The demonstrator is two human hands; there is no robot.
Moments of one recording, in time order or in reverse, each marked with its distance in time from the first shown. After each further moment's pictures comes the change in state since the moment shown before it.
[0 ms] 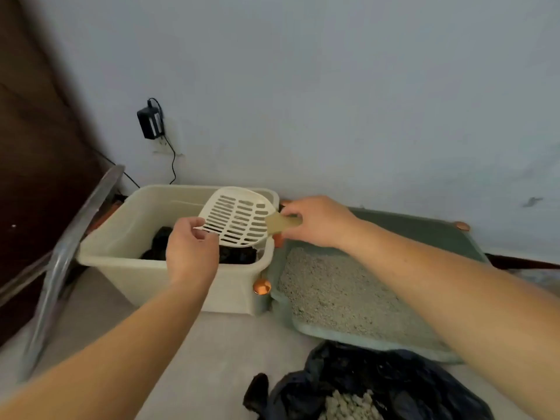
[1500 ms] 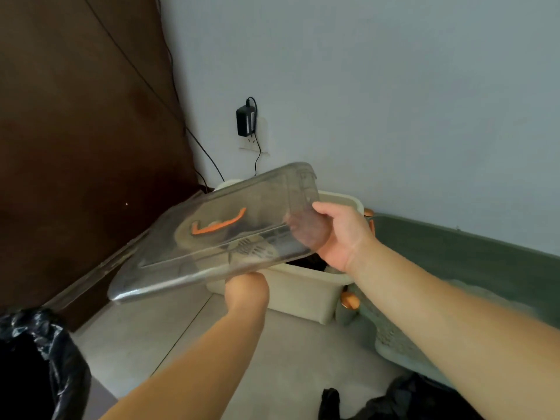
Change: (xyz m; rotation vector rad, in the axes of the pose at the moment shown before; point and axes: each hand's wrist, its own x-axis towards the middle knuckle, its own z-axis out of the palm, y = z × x) left_hand 0.016 -0.053 -0.041 0.116 -0.059 -0.505; right_hand 0.053 -0.111 0.048 1.945 -0.113 0.334
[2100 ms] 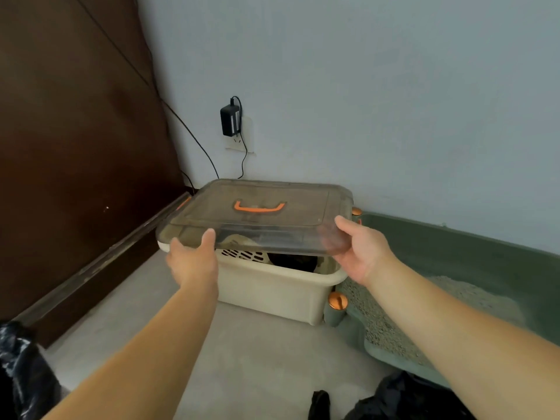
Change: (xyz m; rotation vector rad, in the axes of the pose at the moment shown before) left_hand 0.051 0.014 -0.029 -0.384 0.214 0.069; right_hand 0.001 -0.004 -0.059 -0.013 0.261 -0.137
